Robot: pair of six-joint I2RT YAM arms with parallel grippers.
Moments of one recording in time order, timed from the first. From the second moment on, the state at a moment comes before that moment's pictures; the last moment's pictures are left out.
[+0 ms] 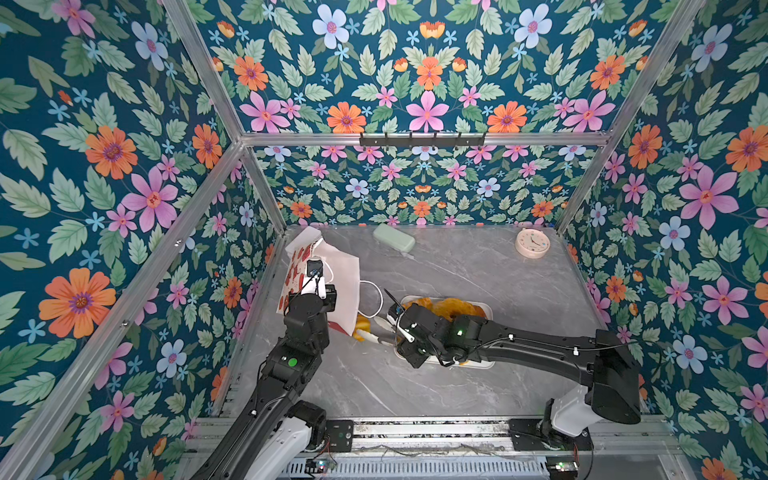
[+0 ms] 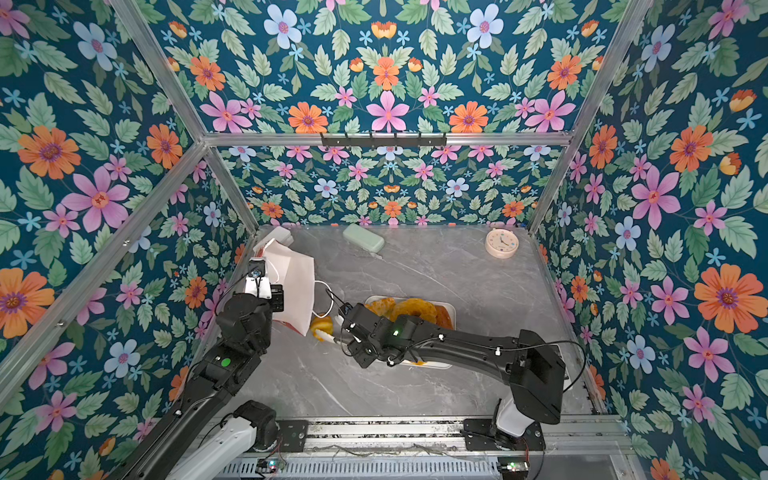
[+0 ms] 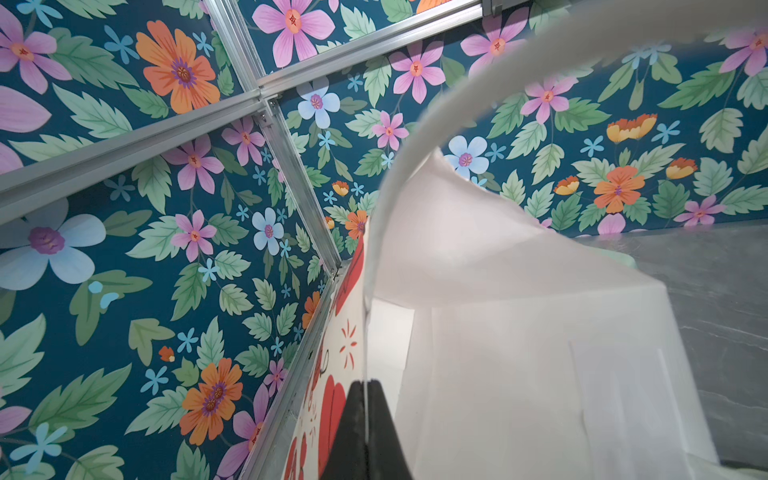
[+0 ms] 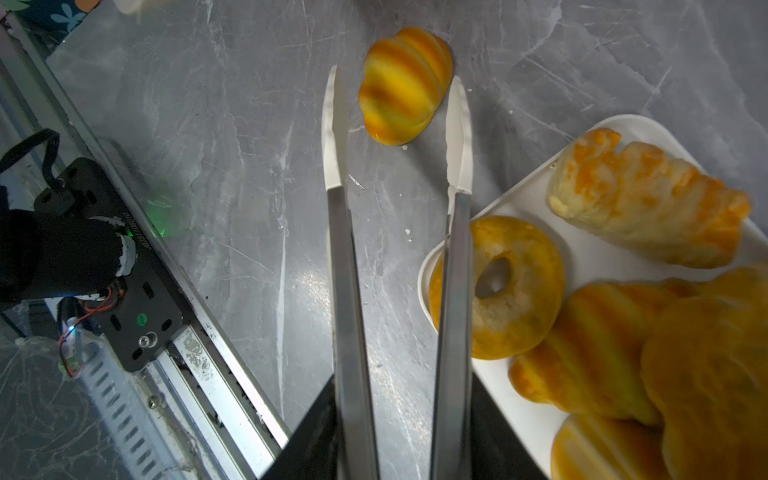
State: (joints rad) left arm -0.43 0.71 0.64 -0.05 -0.64 0.19; right arm 1.13 1.62 1.24 -0.59 0.04 0.32
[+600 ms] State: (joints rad) left arm -0.42 0.72 0.64 -0.05 -0.61 0.19; right arm 1.10 1.77 1.34 -0.56 0.04 0.32
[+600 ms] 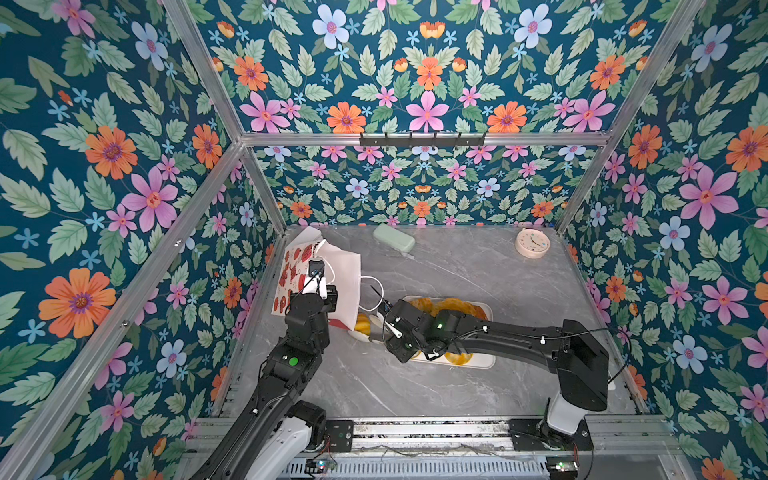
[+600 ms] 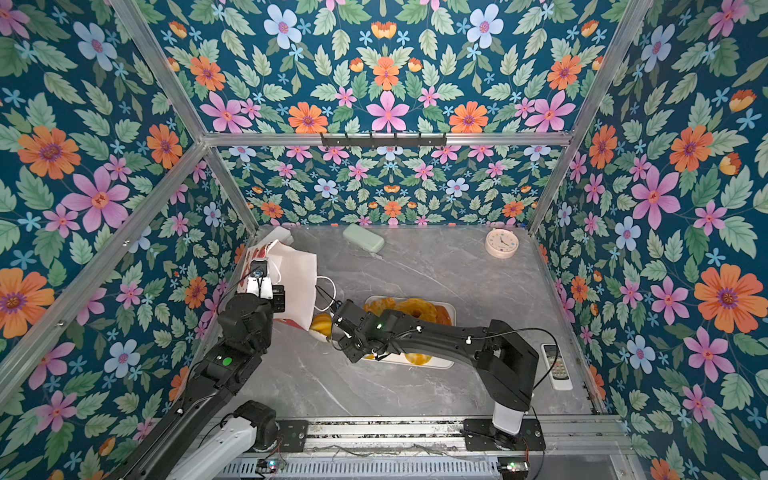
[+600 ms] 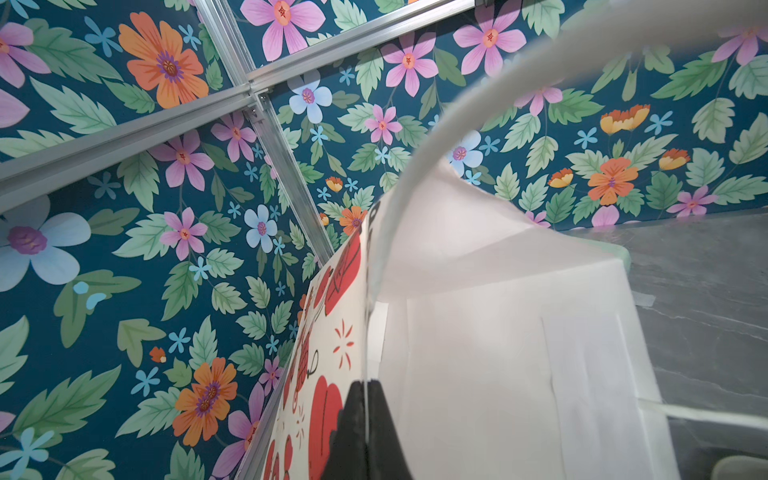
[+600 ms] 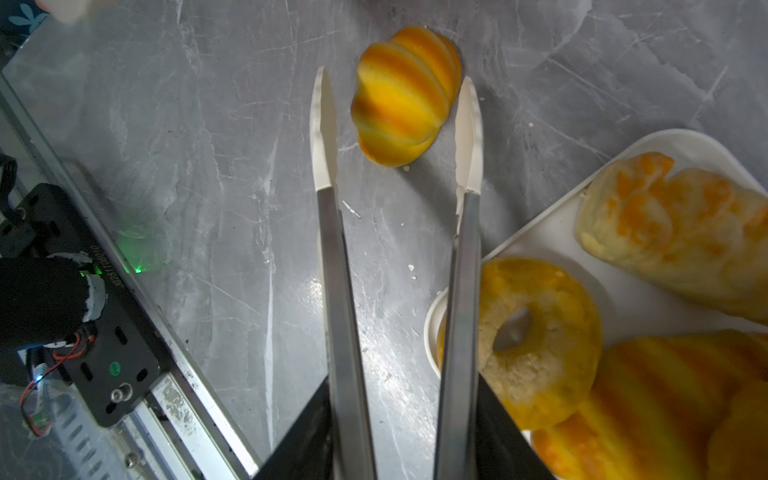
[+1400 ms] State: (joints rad) left arm -0.41 0.73 0.63 -0.05 -0.60 0.19; right arm 1.10 1.52 1.16 -0.51 0.10 0.31
